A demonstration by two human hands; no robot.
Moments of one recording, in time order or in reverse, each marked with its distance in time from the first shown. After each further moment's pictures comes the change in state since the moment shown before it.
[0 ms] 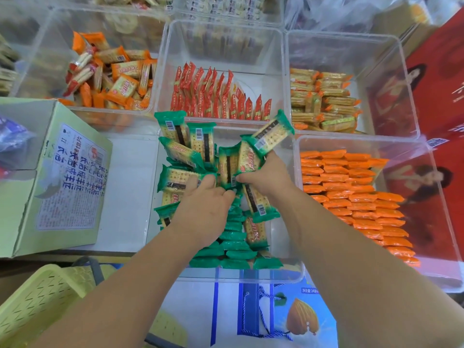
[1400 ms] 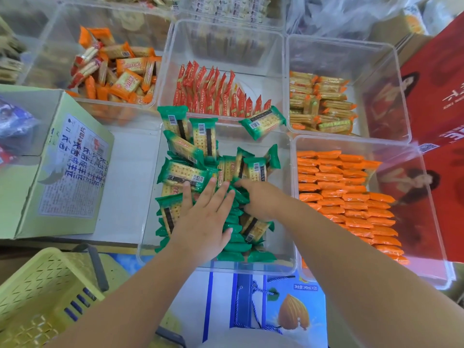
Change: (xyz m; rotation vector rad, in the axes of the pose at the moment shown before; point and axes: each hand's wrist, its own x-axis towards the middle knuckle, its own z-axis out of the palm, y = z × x) left_hand -0.034 0.019 0.038 0.005 0.040 -0.063; right_hand -0.032 0.015 -0.005 -0.829 -0.500 -0.239
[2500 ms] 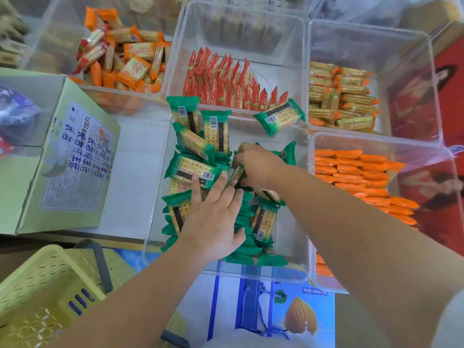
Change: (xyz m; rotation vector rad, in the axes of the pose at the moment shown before) left_hand 0.008 -0.001 0.000 -0.068 0.055 0.007; right_hand 0.064 -0.019 -0.035 -0.344 0.152 -0.249
